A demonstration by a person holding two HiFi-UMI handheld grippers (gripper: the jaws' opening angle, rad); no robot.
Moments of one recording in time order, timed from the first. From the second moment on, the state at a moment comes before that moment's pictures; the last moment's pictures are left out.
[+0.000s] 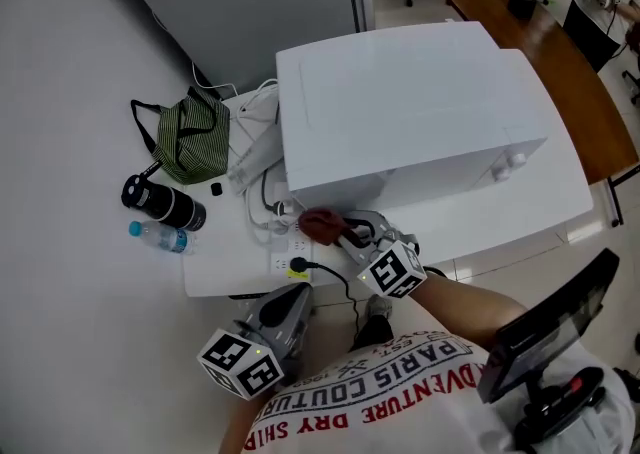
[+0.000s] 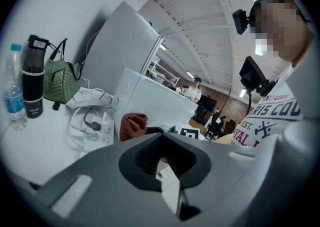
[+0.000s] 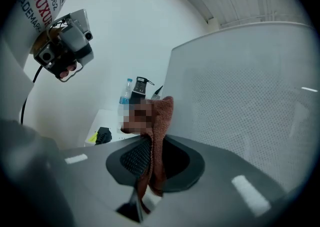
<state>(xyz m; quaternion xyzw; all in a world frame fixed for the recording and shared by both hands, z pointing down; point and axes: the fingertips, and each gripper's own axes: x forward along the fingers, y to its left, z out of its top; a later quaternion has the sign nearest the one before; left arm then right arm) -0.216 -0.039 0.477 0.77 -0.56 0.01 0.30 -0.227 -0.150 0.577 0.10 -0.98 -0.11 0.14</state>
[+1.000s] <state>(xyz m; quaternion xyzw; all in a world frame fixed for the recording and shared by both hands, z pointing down) -0.050 -0.139 0.474 0.88 -0.36 0.07 0.29 0.054 -0.290 0.586 0.39 -0.90 -0.01 0.20</state>
